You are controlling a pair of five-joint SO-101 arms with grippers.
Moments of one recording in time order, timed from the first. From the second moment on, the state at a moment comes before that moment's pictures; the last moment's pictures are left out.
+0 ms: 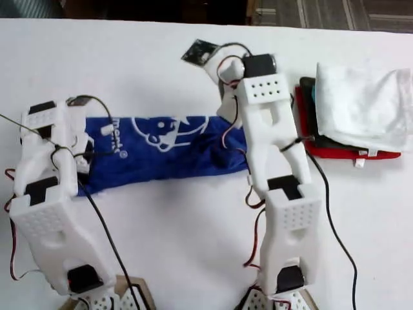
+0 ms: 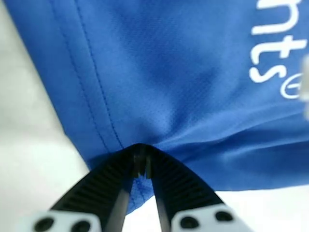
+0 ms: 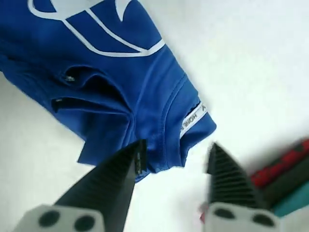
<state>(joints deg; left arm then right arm) -26.8 32.6 -0.3 80.9 -18.3 -16.5 32.4 -45.3 99.4 43.1</state>
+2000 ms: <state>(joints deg) -26.8 32.6 -0.3 80.9 -18.3 -29.5 22.6 -11.3 75.3 28.0</state>
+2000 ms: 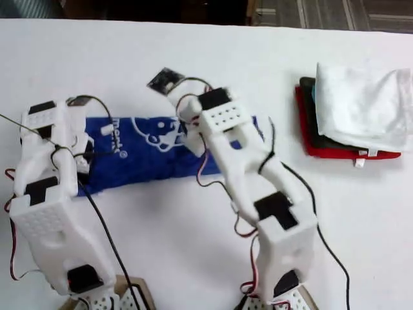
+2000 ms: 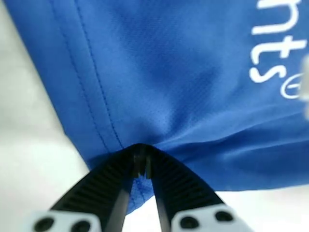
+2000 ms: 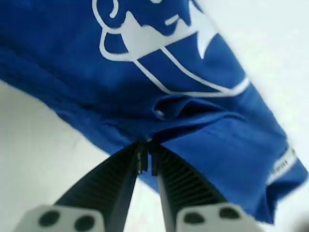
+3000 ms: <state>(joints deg) -26.8 32.6 -0.3 80.9 -18.3 -16.6 29.8 -28.4 93.0 28.1</state>
